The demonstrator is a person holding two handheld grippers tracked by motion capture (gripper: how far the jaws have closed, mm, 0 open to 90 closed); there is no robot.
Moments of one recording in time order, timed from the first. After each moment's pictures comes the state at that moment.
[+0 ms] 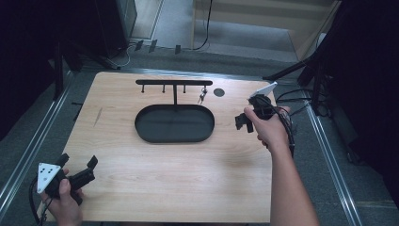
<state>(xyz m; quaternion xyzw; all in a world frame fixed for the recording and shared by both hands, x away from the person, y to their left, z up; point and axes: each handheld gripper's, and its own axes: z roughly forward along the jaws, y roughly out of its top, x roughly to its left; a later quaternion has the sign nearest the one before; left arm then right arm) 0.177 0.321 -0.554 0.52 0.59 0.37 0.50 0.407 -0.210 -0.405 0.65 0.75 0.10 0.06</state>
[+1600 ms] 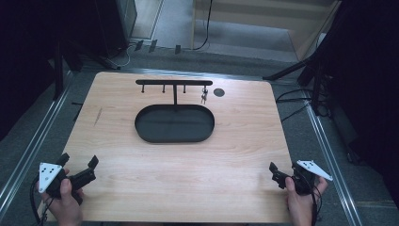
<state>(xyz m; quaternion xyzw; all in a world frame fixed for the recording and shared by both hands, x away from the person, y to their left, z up) 0.179 0.319 -0.553 0.52 0.58 0.38 0.49 0.242 -0.345 -0.531 0.61 0.64 0.39 0.26</state>
